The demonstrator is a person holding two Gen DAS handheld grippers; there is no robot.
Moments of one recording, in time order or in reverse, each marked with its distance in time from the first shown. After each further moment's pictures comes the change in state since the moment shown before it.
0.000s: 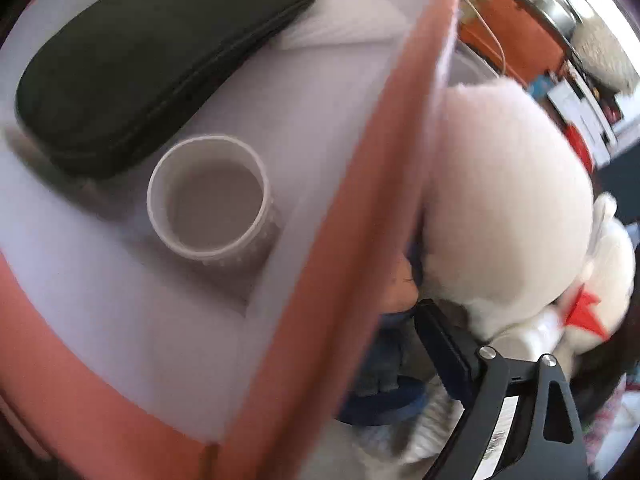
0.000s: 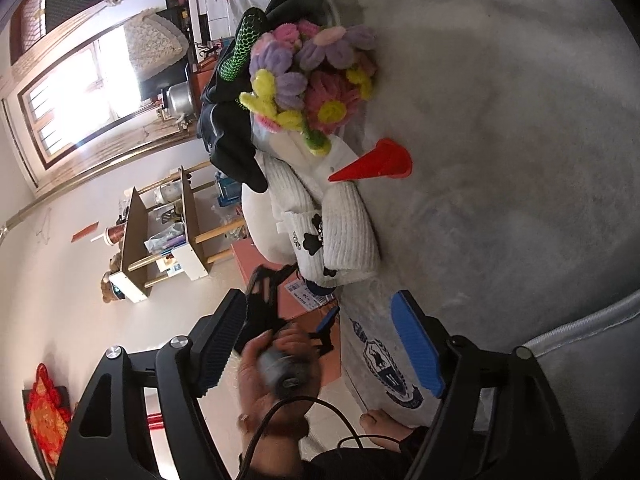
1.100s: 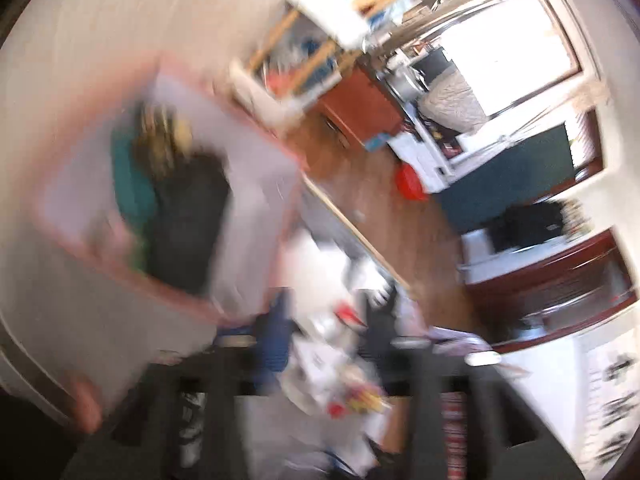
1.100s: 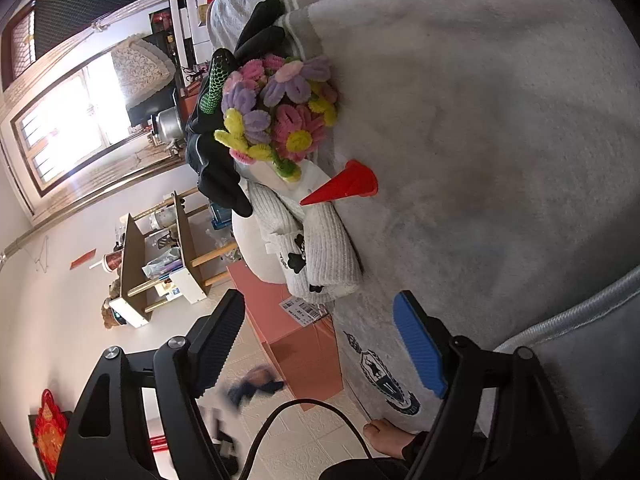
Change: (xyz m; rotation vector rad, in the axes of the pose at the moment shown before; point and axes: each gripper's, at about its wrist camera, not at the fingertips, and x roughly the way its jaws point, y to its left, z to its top) left arm -0.302 0.124 0.103 0.092 -0.126 -0.554; right arm -0.013 -0.014 0.004 0.072 -0.065 -0.013
